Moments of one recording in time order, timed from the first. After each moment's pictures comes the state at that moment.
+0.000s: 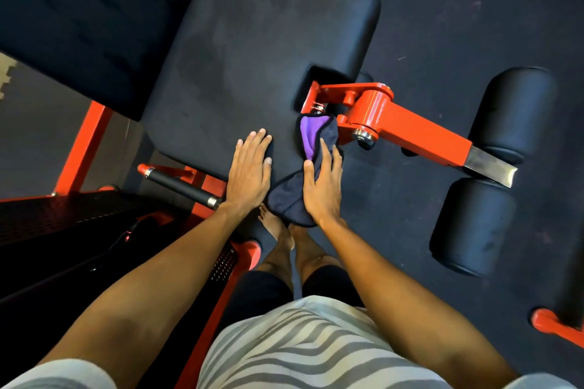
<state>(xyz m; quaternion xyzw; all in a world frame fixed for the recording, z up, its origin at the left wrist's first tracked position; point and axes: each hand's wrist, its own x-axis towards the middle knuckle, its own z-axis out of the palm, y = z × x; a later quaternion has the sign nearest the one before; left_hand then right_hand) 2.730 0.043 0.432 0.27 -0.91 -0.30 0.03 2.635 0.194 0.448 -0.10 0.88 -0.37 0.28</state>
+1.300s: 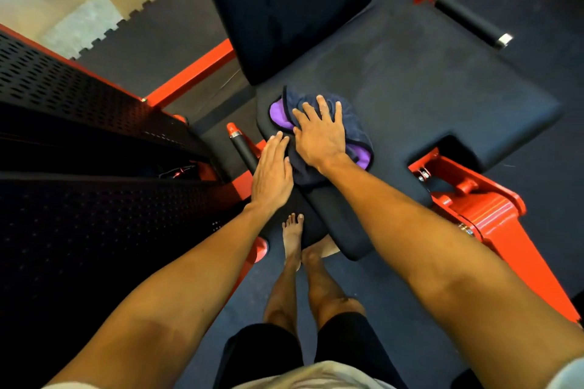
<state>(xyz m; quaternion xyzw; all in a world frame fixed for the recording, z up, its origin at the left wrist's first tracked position) 2.803 -0.004 0.399 0.58 -0.73 -0.34 0.12 2.648 -0.049 0.419 -0.68 0.71 0.08 0.17</state>
